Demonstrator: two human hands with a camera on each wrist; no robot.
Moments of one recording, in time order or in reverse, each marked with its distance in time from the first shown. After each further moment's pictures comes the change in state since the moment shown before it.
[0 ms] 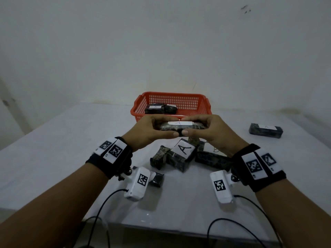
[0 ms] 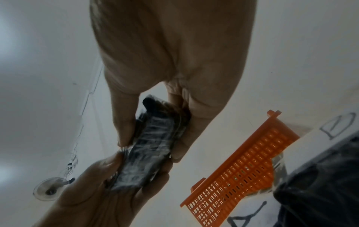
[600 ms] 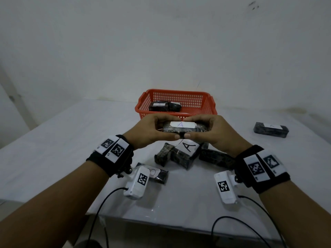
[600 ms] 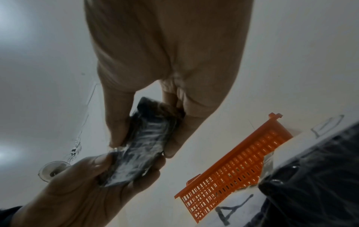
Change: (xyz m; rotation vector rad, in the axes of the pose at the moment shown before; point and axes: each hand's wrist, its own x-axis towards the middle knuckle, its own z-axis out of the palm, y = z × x) left_hand -0.011 -0.001 -0.005 0.025 -0.014 -0.019; right_hand -0.005 -0.002 0.007 -0.071 -0.037 -0.017
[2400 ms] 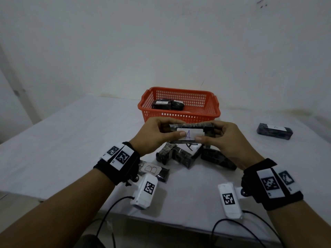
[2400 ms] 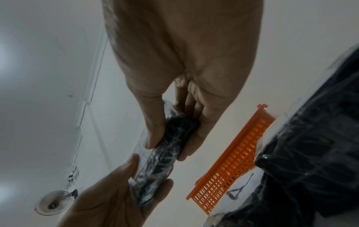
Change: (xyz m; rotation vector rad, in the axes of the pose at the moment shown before) left_hand -0.009 -0.008 0.022 -0.133 0.114 0.050; right_hand -0.025 0.009 0.001 0.073 0.151 0.033
